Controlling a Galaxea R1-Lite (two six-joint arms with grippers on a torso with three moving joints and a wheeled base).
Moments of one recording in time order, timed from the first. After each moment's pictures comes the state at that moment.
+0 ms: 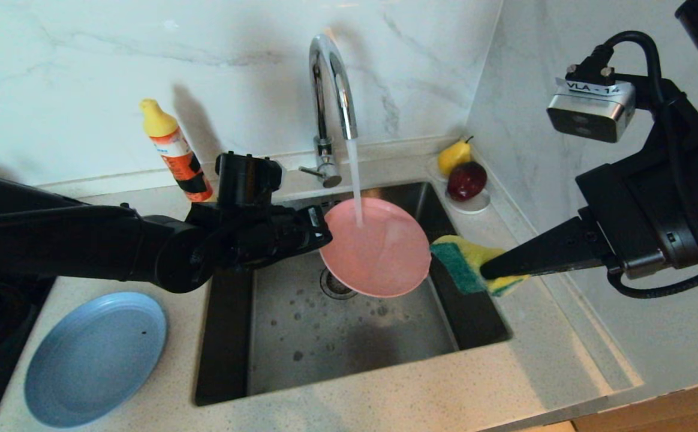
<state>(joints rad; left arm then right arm) -0.46 1.96 -1.26 -0.36 -0.02 -0.49 0.71 1.53 -1.72 0.85 0.37 0.44</state>
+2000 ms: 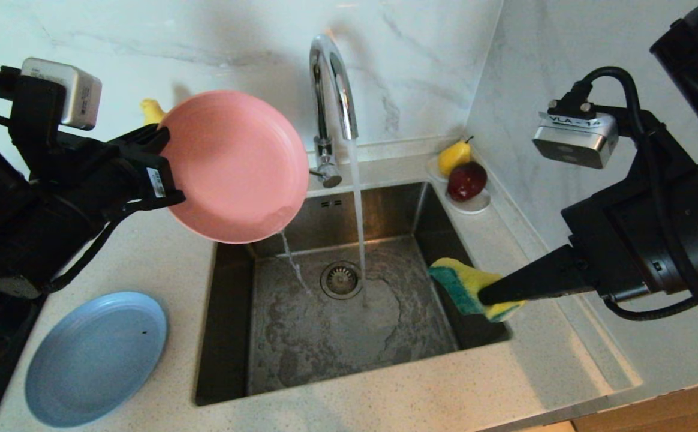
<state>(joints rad) -0.25 1.48 -0.75 -1.03 0.15 0.34 0.72 1.54 -1.67 0.85 0.37 0.44</state>
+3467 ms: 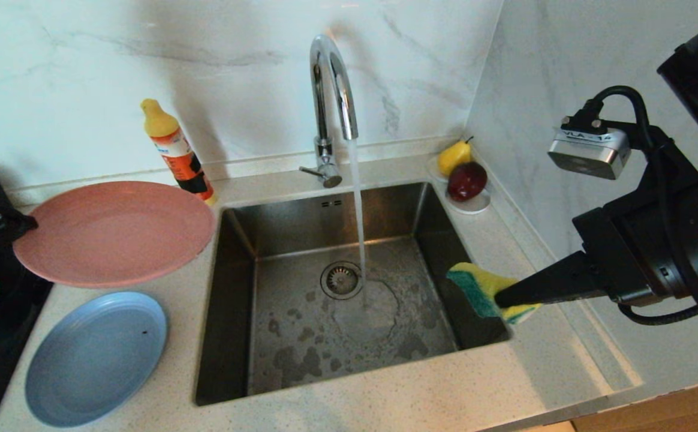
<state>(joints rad) 0.29 1.31 -1.16 0.30 -0.07 -0.37 0.66 1.51 -1.61 0.84 0.37 0.44</state>
